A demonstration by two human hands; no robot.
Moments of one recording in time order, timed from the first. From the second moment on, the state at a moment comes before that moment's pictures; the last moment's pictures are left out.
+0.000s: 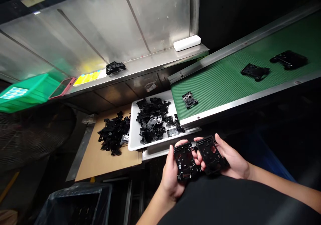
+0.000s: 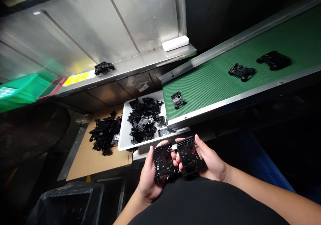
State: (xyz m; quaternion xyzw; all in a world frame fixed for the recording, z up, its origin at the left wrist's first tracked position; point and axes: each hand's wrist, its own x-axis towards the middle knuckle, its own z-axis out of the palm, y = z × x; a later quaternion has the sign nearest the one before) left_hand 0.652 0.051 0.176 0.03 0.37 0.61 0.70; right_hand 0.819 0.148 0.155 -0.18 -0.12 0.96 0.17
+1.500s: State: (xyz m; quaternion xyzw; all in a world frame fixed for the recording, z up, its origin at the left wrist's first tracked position) left_hand 0.521 0.024 0.192 -0.04 0.40 0.60 0.69; right_hand 0.690 0.111 0.177 -0.20 -0.15 0.95 0.21
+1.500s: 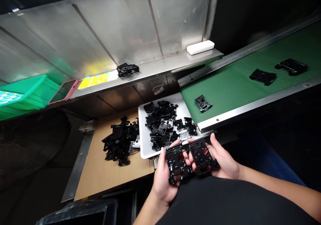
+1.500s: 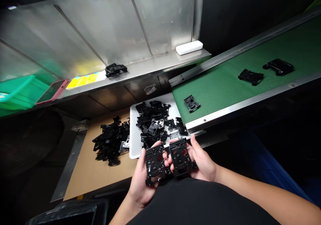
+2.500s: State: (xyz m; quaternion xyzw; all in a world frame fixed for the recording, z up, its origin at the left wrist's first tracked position) left_hand 0.454 -0.022 0.193 -0.03 0.40 0.61 0.69; right_hand 0.632 0.067 0.173 -0.22 -0.18 0.94 0.20
